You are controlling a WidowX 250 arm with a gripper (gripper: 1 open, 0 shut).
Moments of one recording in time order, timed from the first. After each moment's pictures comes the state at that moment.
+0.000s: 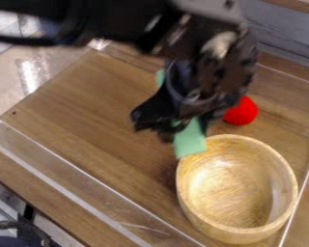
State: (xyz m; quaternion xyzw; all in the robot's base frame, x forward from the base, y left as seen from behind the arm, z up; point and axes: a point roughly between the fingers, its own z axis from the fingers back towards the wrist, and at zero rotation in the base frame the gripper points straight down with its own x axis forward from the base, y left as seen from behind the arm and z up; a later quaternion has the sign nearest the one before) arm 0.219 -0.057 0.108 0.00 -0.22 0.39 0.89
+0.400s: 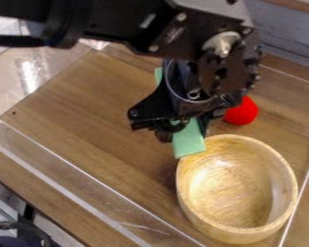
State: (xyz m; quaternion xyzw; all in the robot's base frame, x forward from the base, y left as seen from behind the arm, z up) arm 0.217 -0.061 0.119 0.00 -0.22 0.38 0.90
